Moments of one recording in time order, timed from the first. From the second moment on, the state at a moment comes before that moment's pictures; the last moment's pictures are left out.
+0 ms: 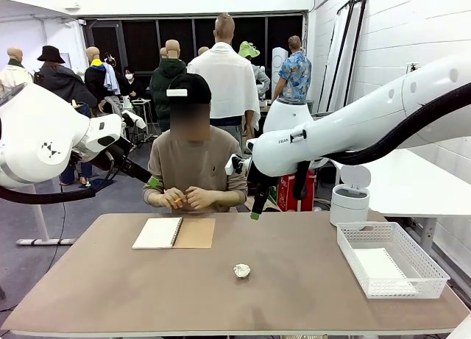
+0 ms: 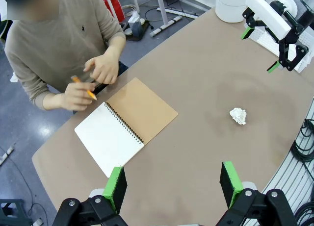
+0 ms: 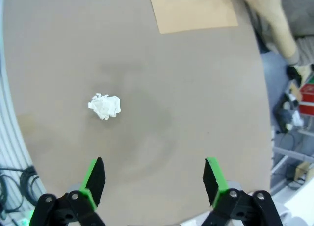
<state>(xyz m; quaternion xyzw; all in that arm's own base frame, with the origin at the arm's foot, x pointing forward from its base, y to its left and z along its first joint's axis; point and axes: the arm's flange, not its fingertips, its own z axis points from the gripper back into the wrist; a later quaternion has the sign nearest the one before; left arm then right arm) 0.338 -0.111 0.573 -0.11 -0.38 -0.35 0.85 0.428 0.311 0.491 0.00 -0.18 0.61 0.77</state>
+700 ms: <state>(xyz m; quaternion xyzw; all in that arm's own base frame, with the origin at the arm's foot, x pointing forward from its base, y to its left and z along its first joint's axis) 0.338 -0.111 0.573 -0.11 -0.38 -0.35 0.85 0.426 0.321 0.480 0.00 -0.17 0.63 0.76</state>
